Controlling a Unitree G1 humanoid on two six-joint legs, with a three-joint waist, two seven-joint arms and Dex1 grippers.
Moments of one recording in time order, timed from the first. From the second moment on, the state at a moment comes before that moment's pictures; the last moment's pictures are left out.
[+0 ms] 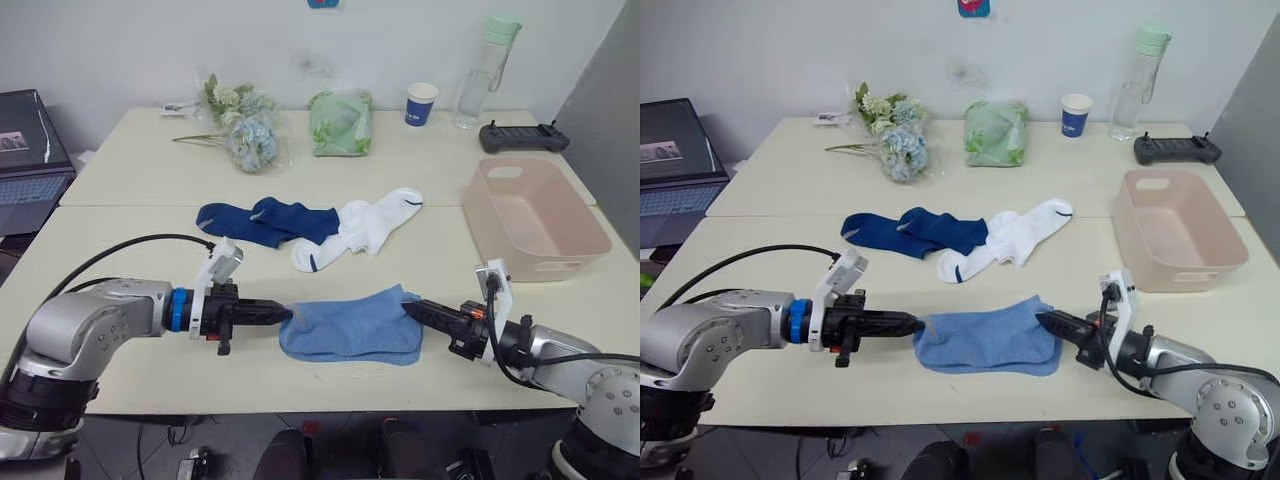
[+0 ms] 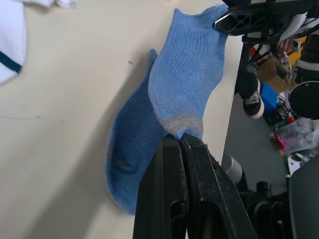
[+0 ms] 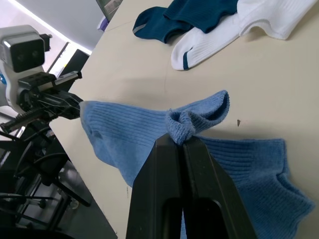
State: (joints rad) left arm -0.32 0.87 0.02 -0.23 -0.83 1.04 -1.06; right arm -0.18 -0.19 -0.54 -0.70 0.98 1.61 0.41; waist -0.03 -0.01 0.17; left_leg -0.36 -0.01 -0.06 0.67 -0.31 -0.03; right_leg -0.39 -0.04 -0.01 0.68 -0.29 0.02
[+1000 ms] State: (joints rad) left arm -0.31 0.84 -0.06 -0.15 -0.70 1.00 -1.05; right arm -0.01 -0.25 -0.39 -0.71 1.04 1.43 0.27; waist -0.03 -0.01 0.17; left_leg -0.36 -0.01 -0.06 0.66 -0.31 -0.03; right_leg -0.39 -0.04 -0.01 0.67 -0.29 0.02
